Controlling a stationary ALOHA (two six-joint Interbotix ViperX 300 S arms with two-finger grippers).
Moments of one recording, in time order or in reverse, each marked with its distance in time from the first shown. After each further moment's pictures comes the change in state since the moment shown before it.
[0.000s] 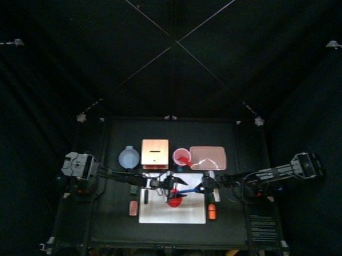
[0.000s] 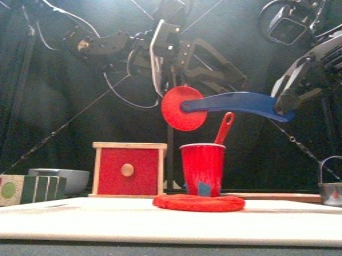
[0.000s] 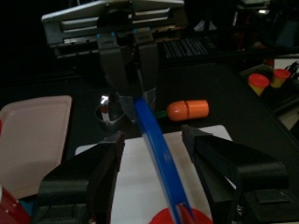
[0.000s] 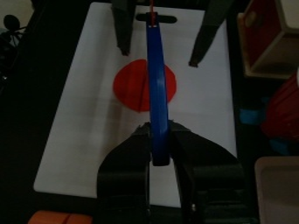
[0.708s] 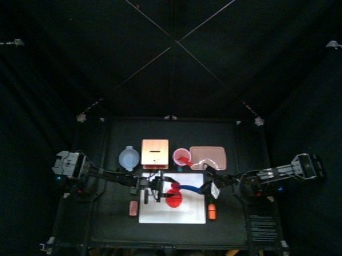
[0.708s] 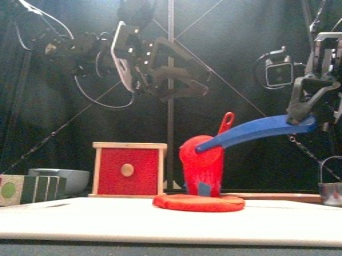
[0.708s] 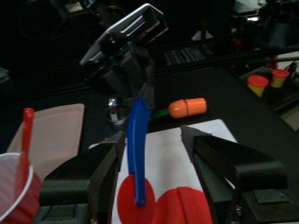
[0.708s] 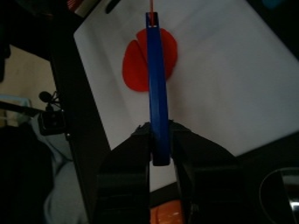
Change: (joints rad) left arm -0.006 -0.109 0.192 -0.084 -0.153 0.166; right arm -0.029 -0.005 0.052 0.324 0.067 0.503
